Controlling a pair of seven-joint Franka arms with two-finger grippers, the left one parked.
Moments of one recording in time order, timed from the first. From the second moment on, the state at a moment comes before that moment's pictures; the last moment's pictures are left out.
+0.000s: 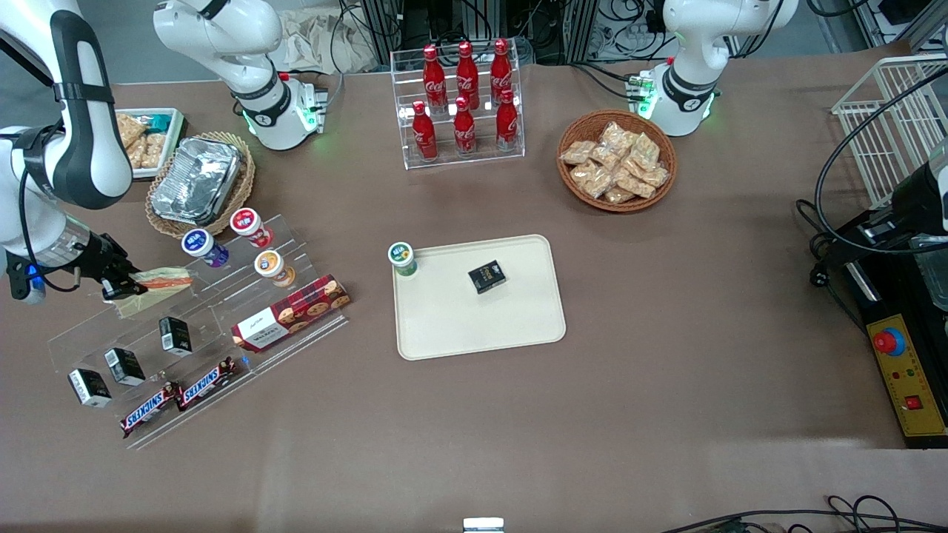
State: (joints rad) arm -0.07 0.01 -0.21 -2.21 -0.02 2.26 0.86
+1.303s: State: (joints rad) arm 0.02 -0.21 0.22 -2.03 -0.07 1.94 0.88
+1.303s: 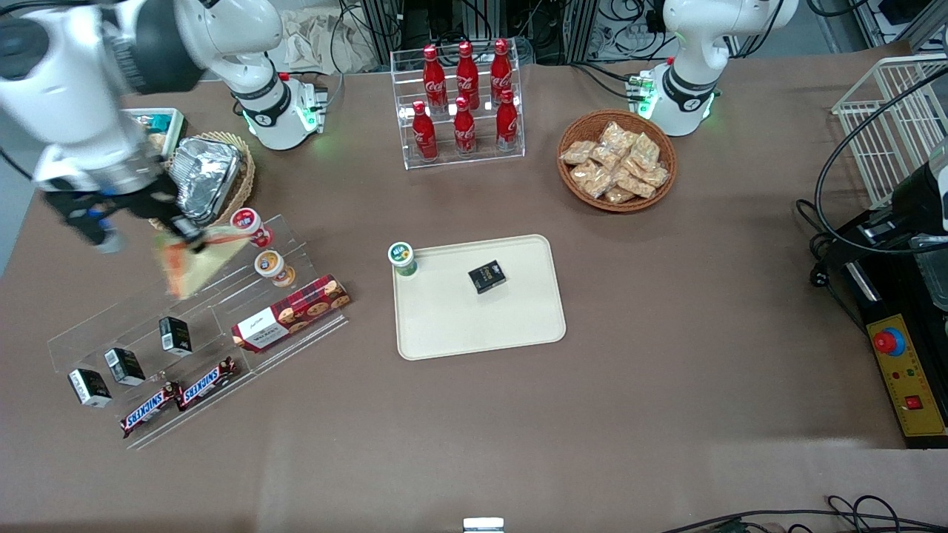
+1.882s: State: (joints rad) arm 0.02 -0.05 0.49 -1.96 -0.08 2.05 0.67
